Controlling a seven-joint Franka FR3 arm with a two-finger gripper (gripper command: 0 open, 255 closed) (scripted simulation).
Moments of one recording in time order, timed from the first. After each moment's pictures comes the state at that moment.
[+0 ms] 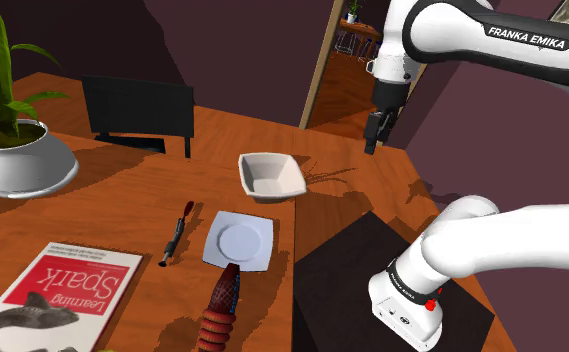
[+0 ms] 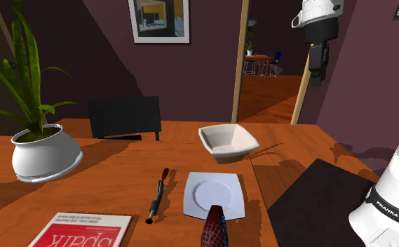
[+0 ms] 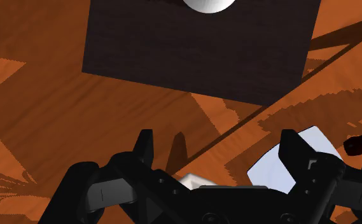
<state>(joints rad) 0.02 -0.75 0.04 -2.40 0.00 1.43 -0.14</state>
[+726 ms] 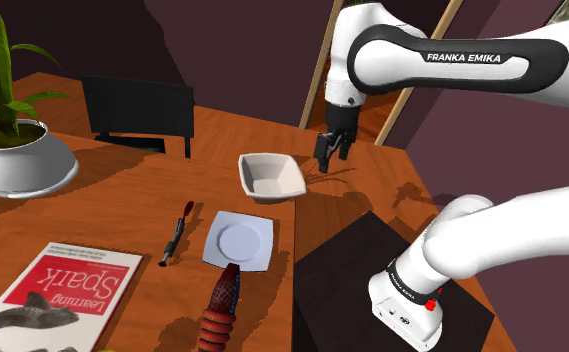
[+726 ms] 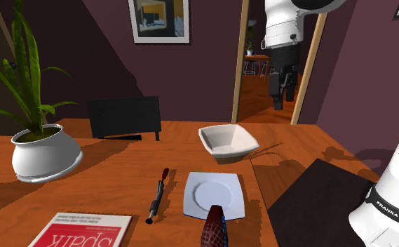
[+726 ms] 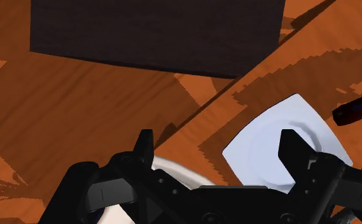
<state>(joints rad) 0.06 -0.57 0.21 -2.42 0.12 1.65 0.08</state>
